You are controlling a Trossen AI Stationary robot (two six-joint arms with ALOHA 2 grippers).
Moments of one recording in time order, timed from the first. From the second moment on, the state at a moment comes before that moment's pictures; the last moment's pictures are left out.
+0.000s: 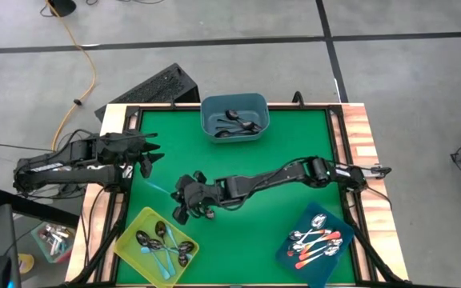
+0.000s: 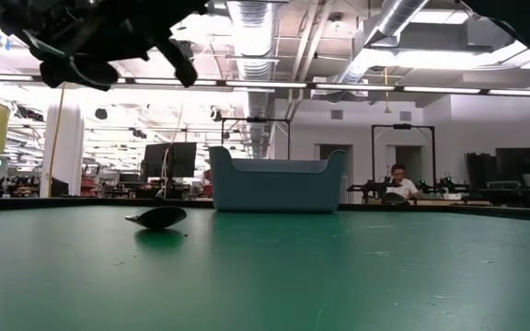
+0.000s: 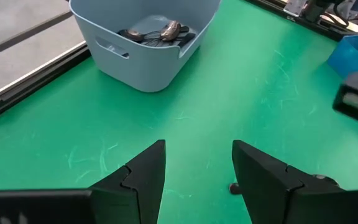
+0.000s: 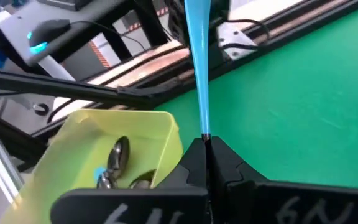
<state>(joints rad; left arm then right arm) 0.19 0.45 0.65 -0.80 -0.21 -0.36 0.21 2.38 2.16 -0.27 0.29 0.55</state>
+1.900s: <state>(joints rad) 0.19 0.45 0.65 -0.80 -0.19 -0.36 0.39 2.61 2.35 0.15 0.43 0.63</state>
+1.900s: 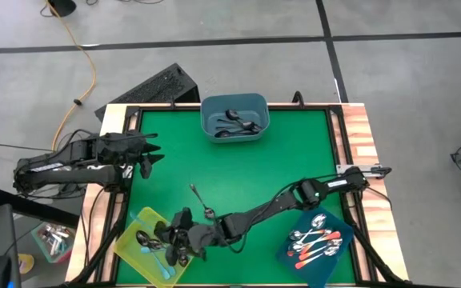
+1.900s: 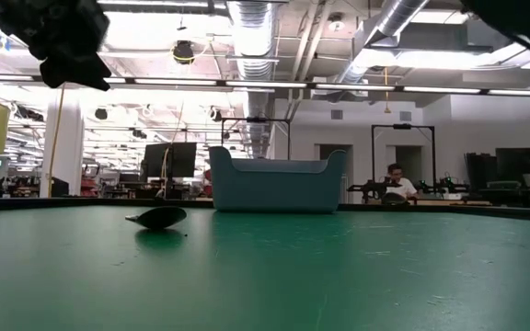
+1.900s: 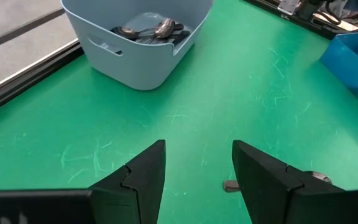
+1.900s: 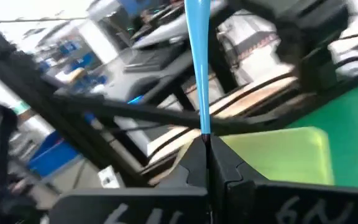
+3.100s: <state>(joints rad) 0.19 0.45 0.65 -0.80 -0.19 -0.36 0.40 2.62 2.33 -0.04 0.39 0.73</state>
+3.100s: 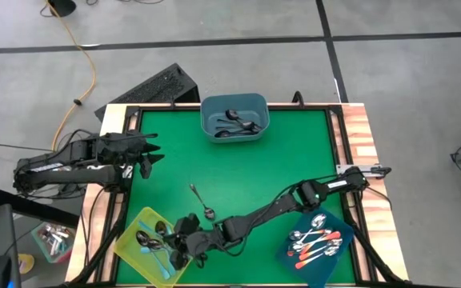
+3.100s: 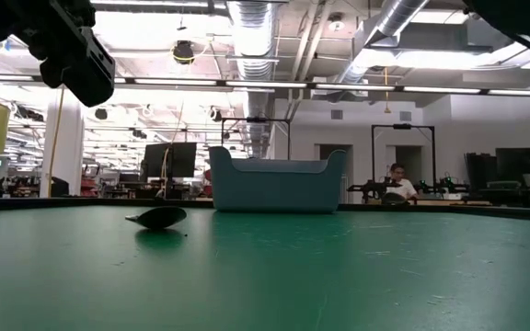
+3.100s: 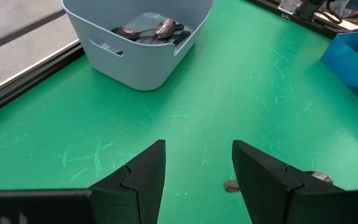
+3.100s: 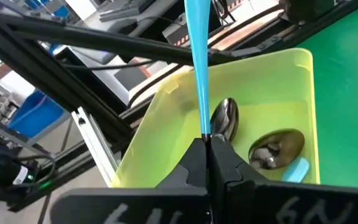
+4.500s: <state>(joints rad) 0.19 0.45 0.65 -0.80 -0.20 -0.33 0.34 2.69 2.33 0.01 0.10 0.75</state>
